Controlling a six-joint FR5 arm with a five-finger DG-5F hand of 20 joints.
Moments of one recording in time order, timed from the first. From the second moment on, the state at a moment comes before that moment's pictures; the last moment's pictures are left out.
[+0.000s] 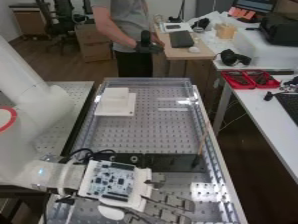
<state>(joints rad) 1.11 -2.22 -1.72 -2.44 -1.86 -0.54</state>
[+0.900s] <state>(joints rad) 1.12 -2.24 -1.71 -2.44 -1.85 -0.55</state>
